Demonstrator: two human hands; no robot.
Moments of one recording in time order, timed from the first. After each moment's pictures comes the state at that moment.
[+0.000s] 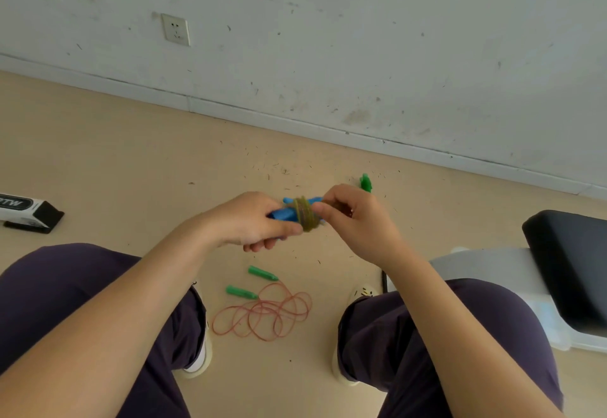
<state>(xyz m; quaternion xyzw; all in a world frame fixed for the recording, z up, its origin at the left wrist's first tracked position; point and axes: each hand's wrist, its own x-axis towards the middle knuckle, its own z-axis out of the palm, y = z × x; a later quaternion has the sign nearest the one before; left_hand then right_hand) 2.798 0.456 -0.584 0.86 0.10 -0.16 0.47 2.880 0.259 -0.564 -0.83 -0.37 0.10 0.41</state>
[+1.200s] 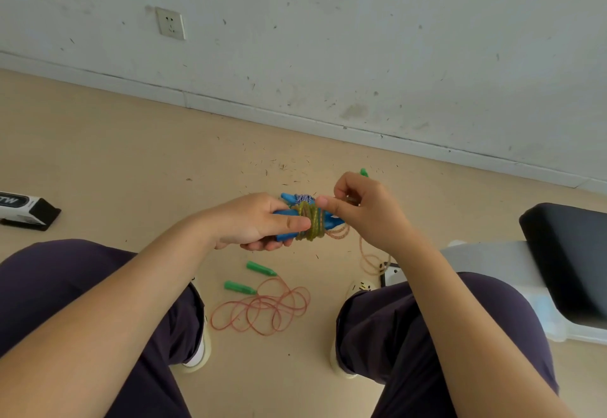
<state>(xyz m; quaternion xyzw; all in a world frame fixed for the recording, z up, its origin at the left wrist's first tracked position) 2.795 0.448 -0.582 0.78 0.08 -0.22 0.58 2.892 0.246 -0.558 -0.83 -0.35 0.13 0.41</state>
